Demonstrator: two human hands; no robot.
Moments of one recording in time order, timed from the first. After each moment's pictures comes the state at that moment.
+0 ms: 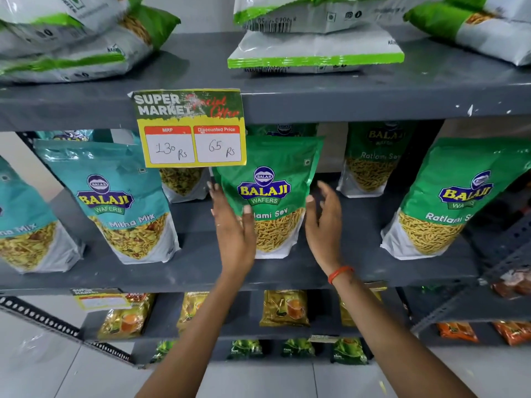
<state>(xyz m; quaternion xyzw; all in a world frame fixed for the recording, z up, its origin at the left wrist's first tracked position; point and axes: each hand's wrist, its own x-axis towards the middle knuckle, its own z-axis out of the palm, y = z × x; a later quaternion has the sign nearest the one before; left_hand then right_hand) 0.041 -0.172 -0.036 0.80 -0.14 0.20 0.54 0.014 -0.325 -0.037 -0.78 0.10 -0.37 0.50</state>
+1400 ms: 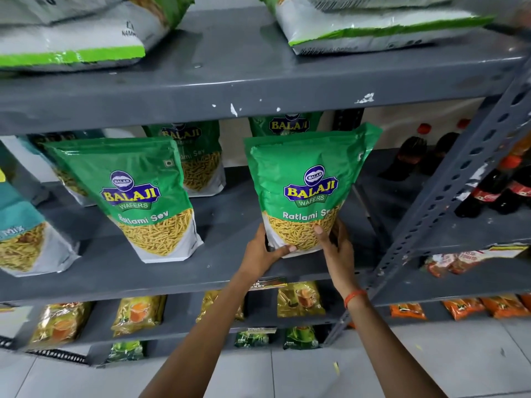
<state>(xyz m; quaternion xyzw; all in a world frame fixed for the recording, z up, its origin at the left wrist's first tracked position) -0.016 -0.400 -0.095 0.81 -0.16 -0.17 0.53 -0.092 -0.556 -0.106 -0.67 0.19 -0.23 0.68</state>
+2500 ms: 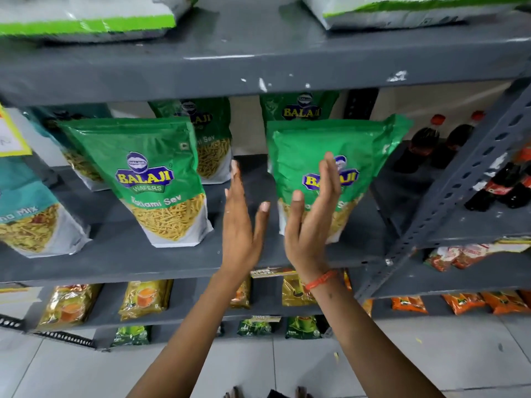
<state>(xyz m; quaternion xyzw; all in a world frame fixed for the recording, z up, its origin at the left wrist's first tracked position) -0.041 -0.359 -0.029 0.80 -0.27 0.17 0.52 -0.077 -0.456 -0.015 -0.74 0.03 -0.52 0.43</state>
